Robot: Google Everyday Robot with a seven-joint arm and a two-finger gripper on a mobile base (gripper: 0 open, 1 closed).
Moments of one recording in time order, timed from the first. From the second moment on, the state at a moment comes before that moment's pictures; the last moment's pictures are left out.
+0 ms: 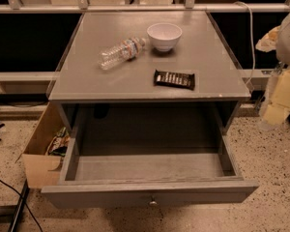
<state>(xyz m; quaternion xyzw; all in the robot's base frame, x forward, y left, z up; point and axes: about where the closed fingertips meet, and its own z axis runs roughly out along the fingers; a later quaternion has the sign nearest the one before) 0.438 -0.217 0.976 -0.60 0.78 -0.03 0.16</state>
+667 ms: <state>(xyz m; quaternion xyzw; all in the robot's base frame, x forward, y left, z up) 0.448 -0.205 0.979 -0.63 0.76 -0.04 0.18</state>
